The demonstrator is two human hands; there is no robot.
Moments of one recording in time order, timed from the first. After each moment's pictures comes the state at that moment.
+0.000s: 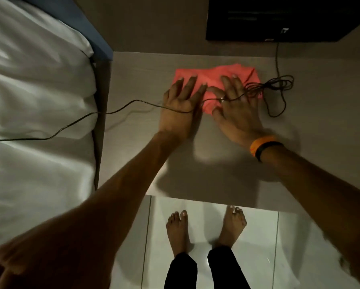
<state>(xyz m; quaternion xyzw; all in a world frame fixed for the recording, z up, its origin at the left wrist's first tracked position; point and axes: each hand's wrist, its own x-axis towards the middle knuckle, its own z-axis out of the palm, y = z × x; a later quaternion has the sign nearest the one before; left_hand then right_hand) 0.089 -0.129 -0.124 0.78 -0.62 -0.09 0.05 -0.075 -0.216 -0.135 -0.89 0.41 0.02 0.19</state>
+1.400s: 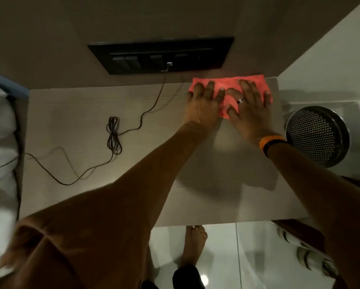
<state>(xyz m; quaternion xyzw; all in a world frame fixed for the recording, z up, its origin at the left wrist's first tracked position) -0.115 -0.302 -0.104 0.70 -0.69 -0.17 -0.08 -0.276 -0.345 -0.138 -0.83 0.54 0.01 0.13</state>
